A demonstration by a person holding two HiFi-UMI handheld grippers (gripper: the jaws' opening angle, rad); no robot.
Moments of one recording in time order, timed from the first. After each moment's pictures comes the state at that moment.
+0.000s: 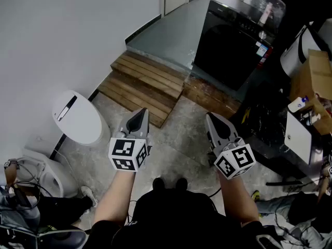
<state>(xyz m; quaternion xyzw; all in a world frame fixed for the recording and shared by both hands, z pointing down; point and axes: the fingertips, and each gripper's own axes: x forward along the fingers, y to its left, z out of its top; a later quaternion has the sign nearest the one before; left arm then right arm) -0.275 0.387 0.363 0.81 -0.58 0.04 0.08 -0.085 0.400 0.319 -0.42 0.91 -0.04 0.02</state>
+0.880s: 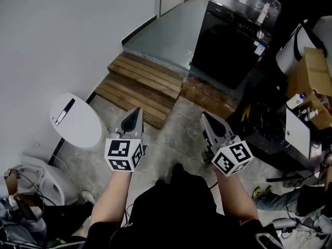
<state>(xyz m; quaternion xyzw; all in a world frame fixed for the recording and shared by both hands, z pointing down) -0.335 0.379 0.369 0.81 -0.58 0.03 0.07 -0.137 0.394 0.334 -0.42 0.90 -0.09 0.04</state>
